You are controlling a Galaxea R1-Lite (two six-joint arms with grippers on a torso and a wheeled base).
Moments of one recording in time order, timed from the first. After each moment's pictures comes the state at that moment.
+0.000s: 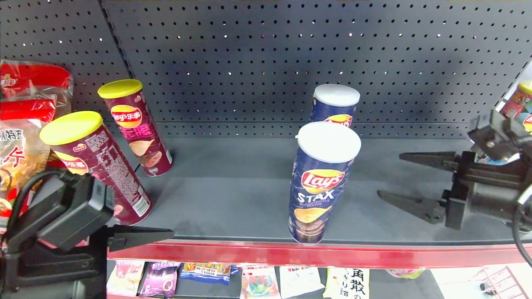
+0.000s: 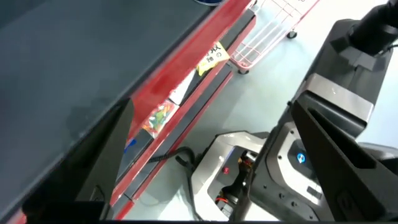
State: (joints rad) left arm -0.60 1.14 -0.60 0.00 -0.37 0.13; right arm 0.28 1.28 -0.60 -0.39 0.44 -0.33
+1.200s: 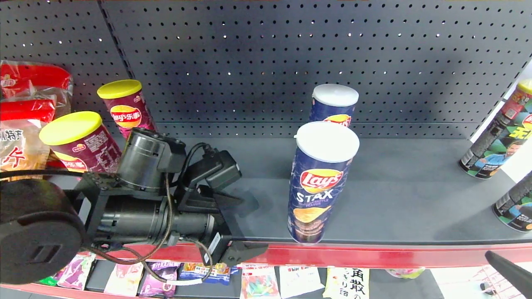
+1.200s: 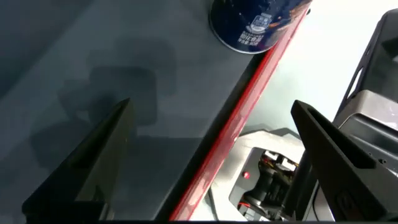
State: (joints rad) left arm -0.64 1.63 -0.83 -0.16 -0.37 0.23; right arm 0.19 0.65 -0.23 -0.38 0.28 -0.15
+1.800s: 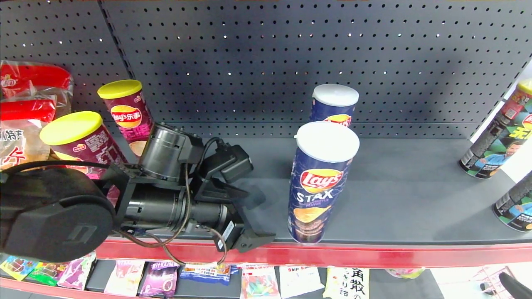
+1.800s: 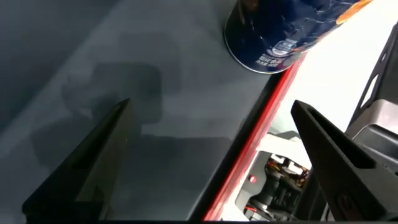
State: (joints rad) left arm -0.64 1.71 -0.91 -0.16 -0.35 0.25; right arm 0.18 0.49 -0.11 -0.37 0.18 -0.10
